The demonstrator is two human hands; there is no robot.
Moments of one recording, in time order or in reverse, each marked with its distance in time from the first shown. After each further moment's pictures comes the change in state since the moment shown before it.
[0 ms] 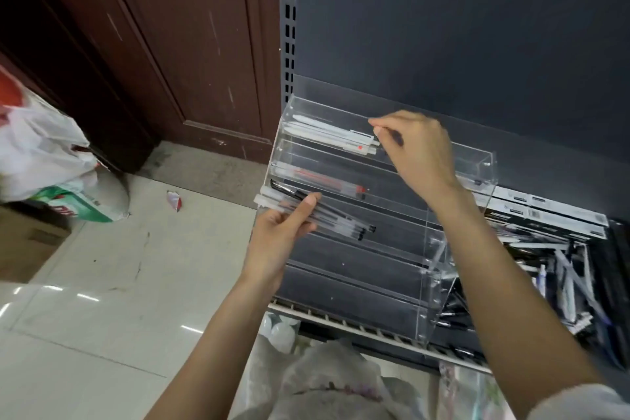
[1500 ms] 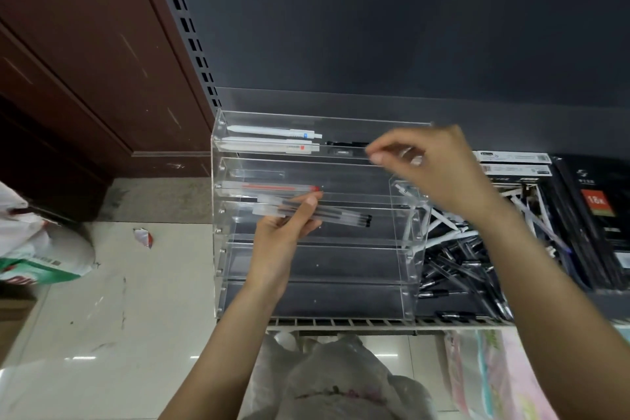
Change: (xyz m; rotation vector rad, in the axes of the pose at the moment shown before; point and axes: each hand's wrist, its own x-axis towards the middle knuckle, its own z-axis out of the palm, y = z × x) left_hand 0.005 -0.002 0.048 0.029 -0.224 -0.013; right_hand -0.061 0.026 -0.069 0.244 -0.083 0.092
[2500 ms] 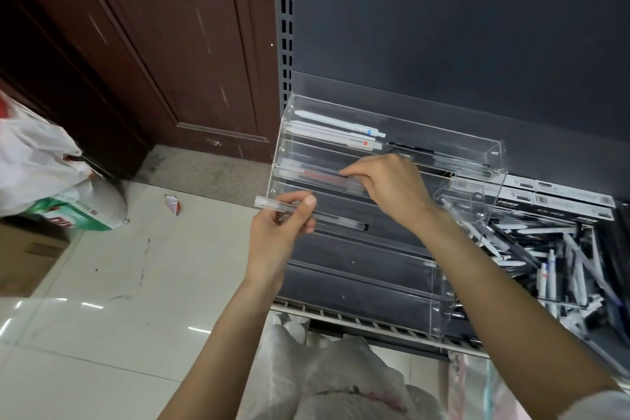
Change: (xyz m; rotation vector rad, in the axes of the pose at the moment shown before) left_hand -0.010 0.002 -0.059 0.094 0.224 0.129; right_hand 0.038 -0.011 0.117 -0.283 -0.173 -0.146
